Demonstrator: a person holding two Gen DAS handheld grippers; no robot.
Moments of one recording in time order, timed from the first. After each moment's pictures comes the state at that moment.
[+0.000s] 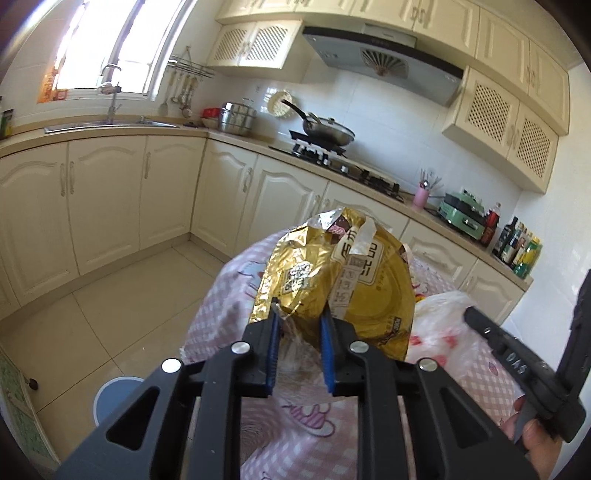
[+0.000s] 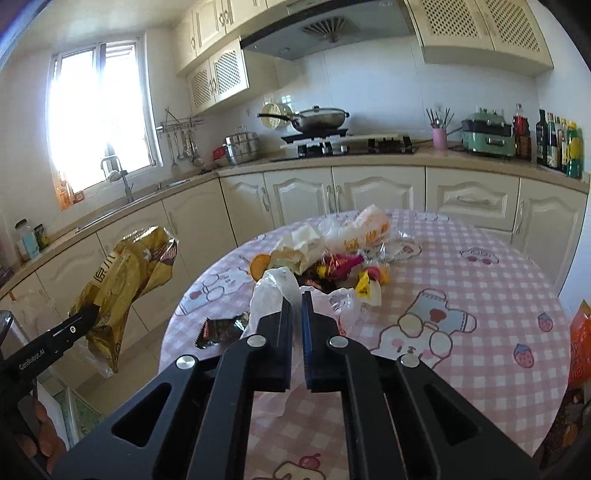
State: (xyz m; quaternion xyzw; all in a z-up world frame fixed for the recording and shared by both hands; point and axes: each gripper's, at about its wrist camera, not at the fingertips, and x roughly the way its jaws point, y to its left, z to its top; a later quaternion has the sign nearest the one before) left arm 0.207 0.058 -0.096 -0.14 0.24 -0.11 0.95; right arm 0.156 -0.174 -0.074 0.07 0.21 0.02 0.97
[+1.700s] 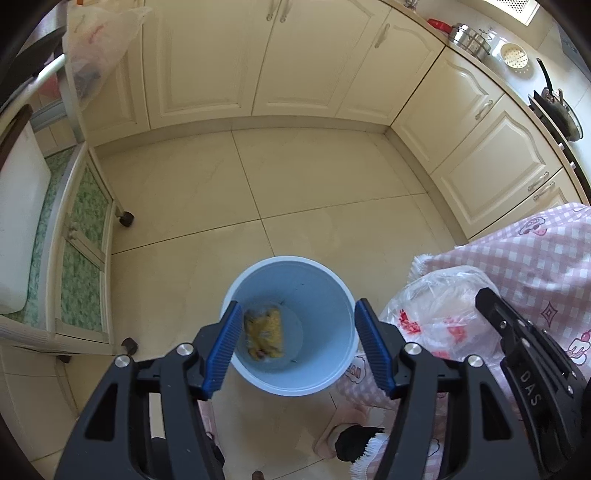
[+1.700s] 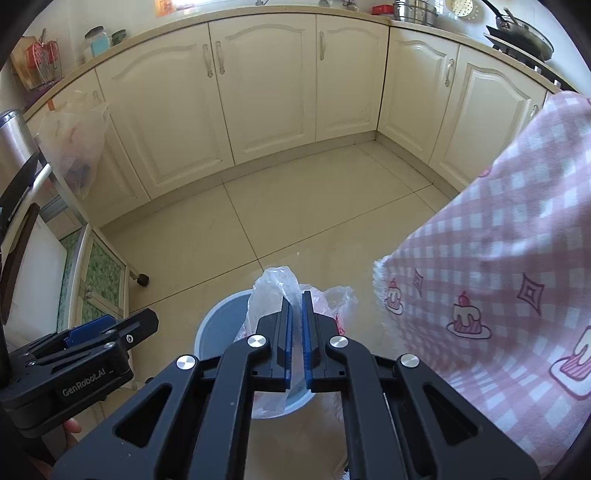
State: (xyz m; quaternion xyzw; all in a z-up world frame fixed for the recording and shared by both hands) left arm 0.252 0.336 -0.360 -0.26 0.47 0.18 0.82; right arm 0.283 0.143 -0.297 -0.10 0.44 0.24 0.86
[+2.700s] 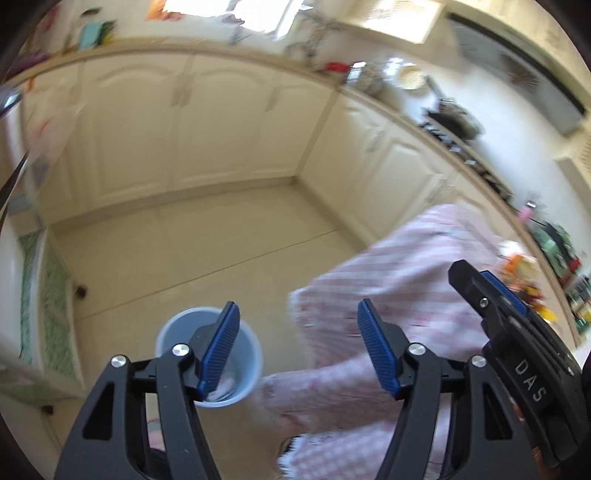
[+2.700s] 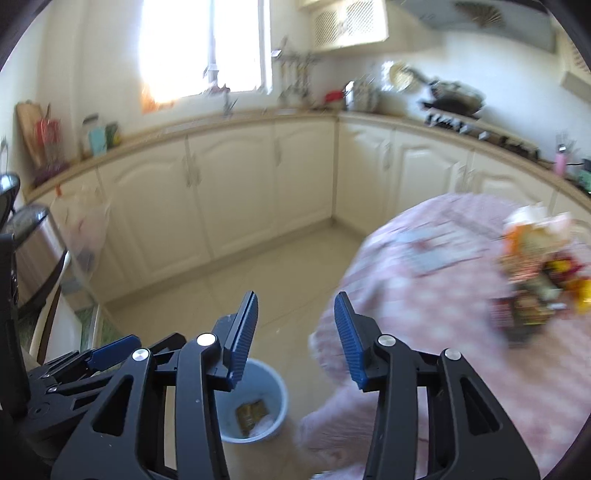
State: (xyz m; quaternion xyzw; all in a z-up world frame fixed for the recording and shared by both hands) left arm 0.216 0.209 -0.188 -0.22 0.35 0.05 0.91; right arm 0.210 0.027 -0.126 -0.04 0.28 0.18 0.94
